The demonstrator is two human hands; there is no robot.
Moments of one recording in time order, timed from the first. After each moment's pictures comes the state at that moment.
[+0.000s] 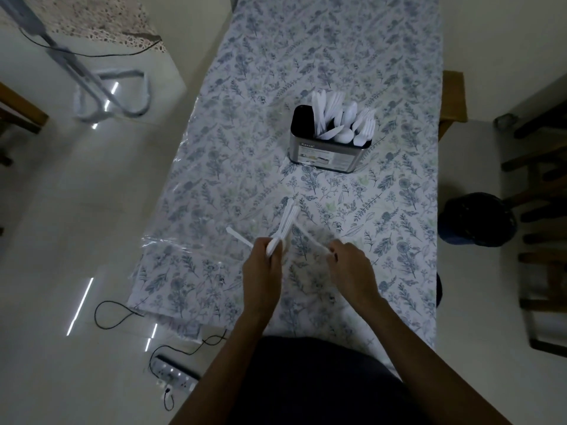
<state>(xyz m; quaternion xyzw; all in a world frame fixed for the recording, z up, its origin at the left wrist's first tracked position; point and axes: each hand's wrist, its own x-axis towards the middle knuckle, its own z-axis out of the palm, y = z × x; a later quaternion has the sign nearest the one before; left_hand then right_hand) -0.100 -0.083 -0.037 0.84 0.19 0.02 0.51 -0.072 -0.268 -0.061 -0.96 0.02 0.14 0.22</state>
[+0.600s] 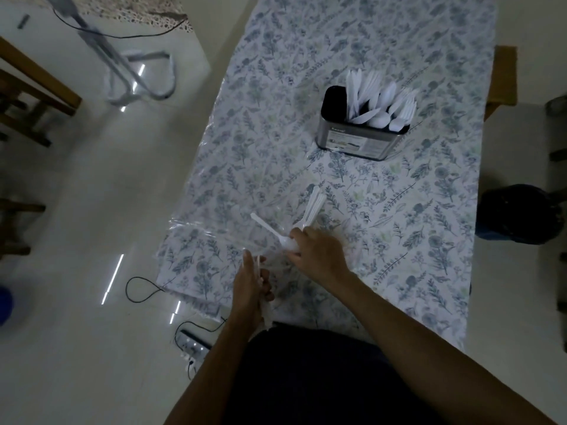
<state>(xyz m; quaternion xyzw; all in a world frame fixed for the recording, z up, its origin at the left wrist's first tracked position) -0.140 -0.023 -0.053 0.50 0.46 -0.12 0.73 -0.059 -0.171 -0.076 -0.96 -0.20 0.12 0.17</state>
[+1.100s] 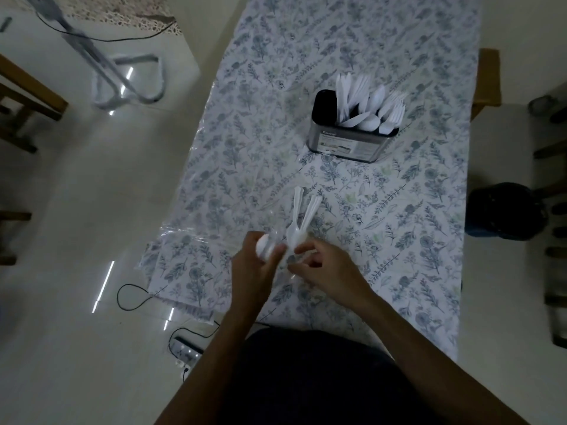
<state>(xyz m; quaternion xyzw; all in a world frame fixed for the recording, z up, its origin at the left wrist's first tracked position) -0.108 -0.029 -0.026 0.86 0.13 0.04 0.49 -0.077 -0.203 0.006 -0.77 0.05 0.33 0.54</state>
